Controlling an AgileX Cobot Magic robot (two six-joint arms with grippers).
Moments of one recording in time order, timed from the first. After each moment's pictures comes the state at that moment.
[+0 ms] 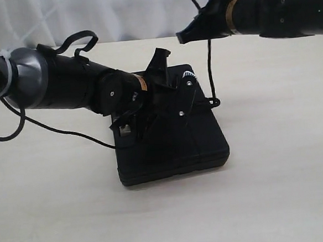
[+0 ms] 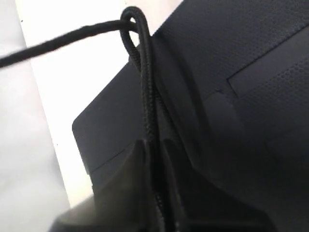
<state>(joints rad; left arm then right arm) -0.73 1.94 -1.14 -0.15 0.06 1.47 0.32 1.83 -1.26 -1.42 0.08 1.27</state>
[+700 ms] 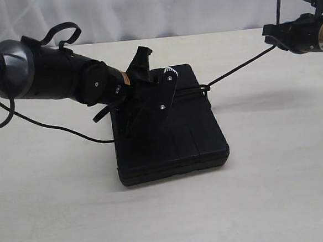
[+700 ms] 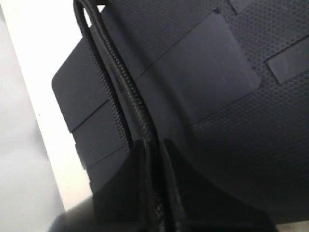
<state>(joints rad) -0.64 1.94 -1.14 -0.11 0.12 1.47 -0.20 1.94 -1.17 -1.35 -0.45 1.46</state>
